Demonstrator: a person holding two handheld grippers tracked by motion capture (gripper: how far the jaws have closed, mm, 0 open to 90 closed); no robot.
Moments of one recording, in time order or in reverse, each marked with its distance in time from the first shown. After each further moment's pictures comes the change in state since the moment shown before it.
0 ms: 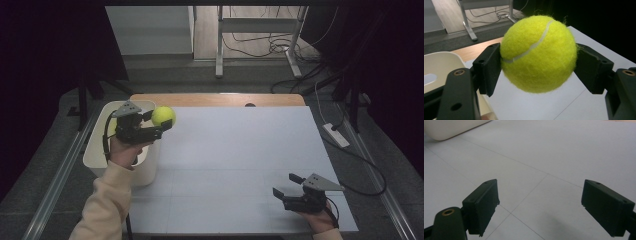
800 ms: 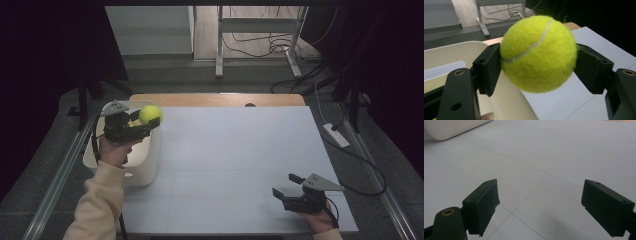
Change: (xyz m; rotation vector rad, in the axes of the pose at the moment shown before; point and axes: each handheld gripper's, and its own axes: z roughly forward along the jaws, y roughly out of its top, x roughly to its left) left arm 0.026 -0.008 -0.011 0.006 0.082 -0.050; right arm 0.001 0.000 0.000 0.000 0.003 -0.004
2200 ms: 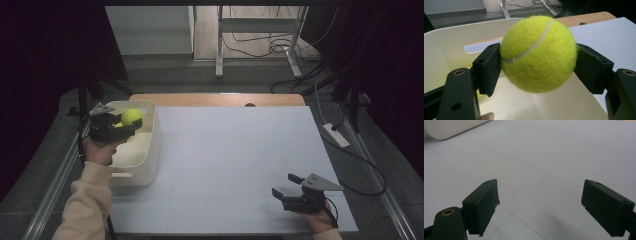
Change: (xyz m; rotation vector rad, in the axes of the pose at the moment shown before) left arm 0.043 -0.015 -0.007 0.090 0.161 -0.058; right arm 0.000 0.000 0.002 0.004 0.001 -0.003
